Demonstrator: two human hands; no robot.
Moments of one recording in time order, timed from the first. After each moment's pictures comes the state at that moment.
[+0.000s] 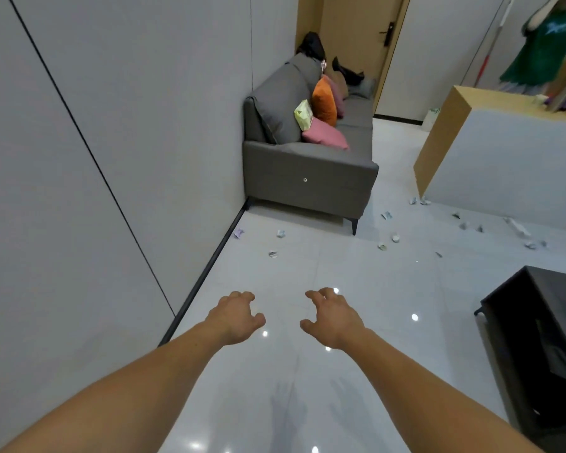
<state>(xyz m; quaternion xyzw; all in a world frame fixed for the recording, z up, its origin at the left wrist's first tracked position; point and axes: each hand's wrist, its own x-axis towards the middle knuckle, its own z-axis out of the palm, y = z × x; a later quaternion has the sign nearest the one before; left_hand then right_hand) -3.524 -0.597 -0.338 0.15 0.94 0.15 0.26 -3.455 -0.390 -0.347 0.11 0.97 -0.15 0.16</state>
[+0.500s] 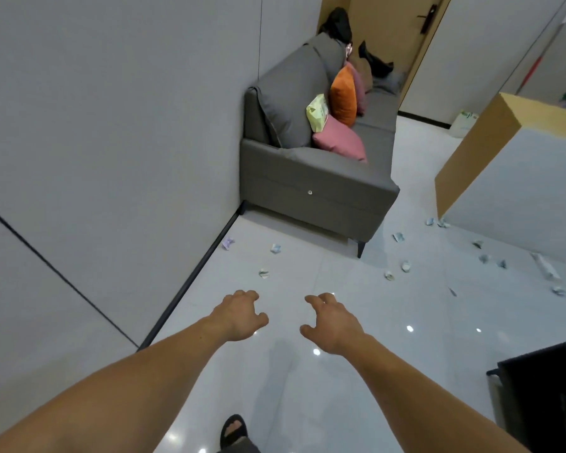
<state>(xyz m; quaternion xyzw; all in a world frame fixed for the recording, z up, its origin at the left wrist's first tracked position) -3.781 -0.452 -0.372 0.12 0.93 0.18 0.31 -3.715 -0.248 -0.373 0.09 0.96 -0.14 0.22</state>
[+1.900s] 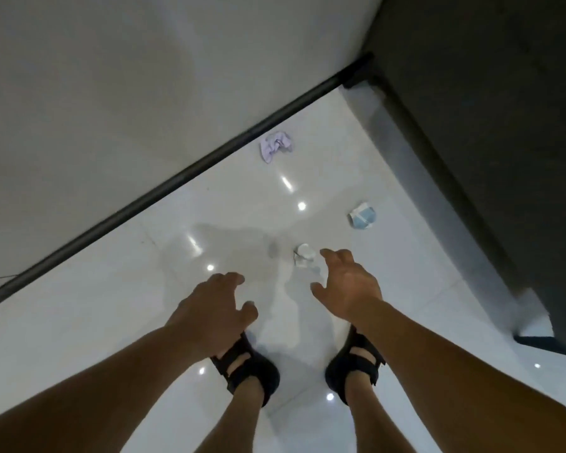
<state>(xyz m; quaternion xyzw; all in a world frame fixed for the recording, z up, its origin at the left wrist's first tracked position) -4.246 -0.346 -0.861 -0.24 0.82 0.30 0.42 -4.339 -0.137 -0.946 -0.15 0.89 -0.03 0.44</state>
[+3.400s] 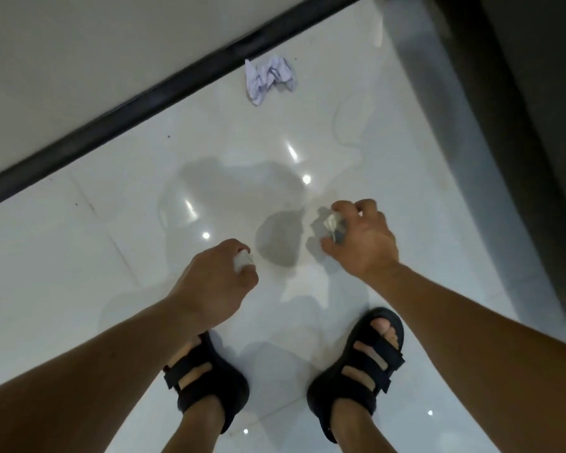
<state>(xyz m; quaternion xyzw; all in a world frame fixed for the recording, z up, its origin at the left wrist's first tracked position) -4.269 -0.302 -1.034 -0.33 0.80 0.38 0.32 -4.399 -0.097 -1.116 -0.18 0.92 -0.10 0.33</state>
